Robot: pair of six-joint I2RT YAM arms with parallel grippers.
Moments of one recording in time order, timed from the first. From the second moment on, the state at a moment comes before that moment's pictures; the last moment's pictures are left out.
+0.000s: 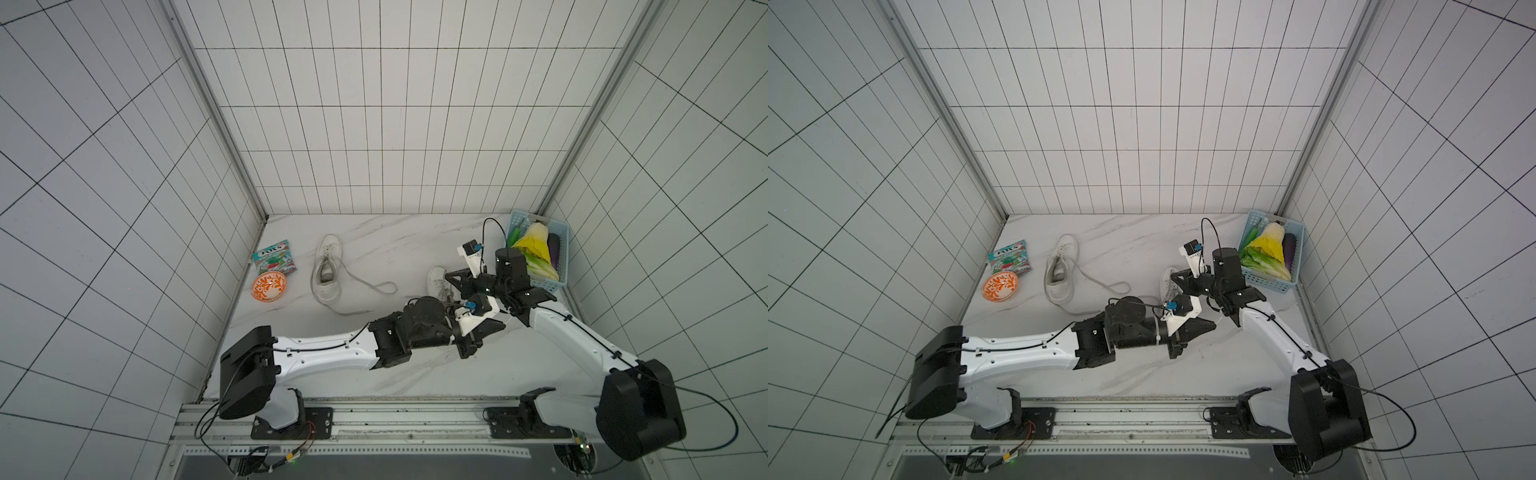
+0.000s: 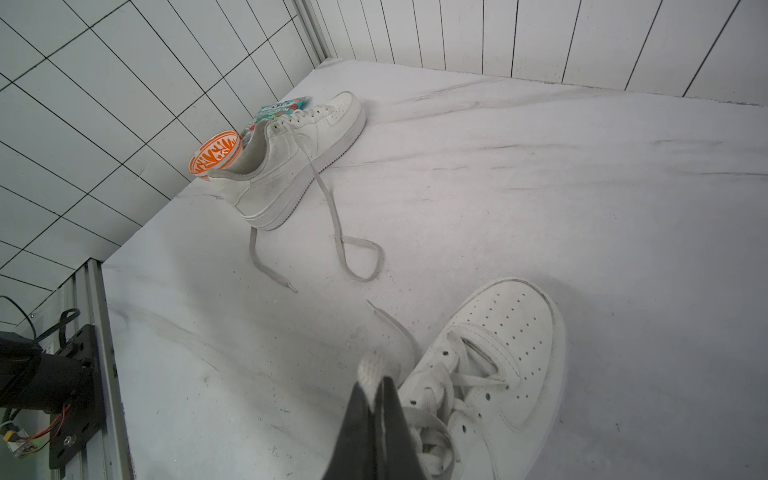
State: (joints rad) left arm -1.23 1.55 1.07 0.41 0.21 0.00; right arm 0.39 1.25 0.80 -0.10 -0.59 0.01
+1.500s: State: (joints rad) left arm -0.91 1.49 0.89 0.47 0.32 -0.12; right arm 0.36 1.24 0.86 -0.25 -0.66 -0.06
